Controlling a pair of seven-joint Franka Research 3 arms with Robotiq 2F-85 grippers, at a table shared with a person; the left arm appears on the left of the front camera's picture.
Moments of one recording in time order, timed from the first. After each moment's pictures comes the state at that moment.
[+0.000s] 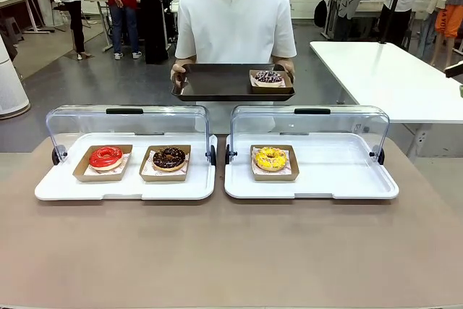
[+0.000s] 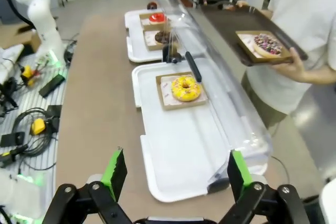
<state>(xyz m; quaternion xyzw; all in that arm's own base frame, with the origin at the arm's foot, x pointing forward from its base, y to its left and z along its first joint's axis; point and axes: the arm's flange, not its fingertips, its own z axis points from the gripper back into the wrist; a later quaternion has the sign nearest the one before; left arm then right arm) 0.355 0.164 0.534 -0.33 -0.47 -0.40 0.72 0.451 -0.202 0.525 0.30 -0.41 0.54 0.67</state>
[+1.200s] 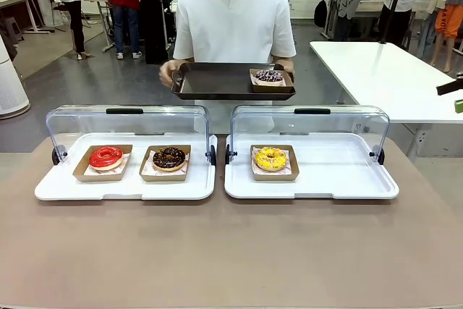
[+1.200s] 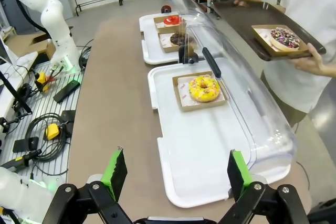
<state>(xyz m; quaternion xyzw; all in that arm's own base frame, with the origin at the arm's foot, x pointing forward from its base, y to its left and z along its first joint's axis) 0.355 0.164 0.534 -0.33 -0.47 -0.40 0.72 0.450 -0.197 0.497 0.35 -0.39 0.53 0.67</state>
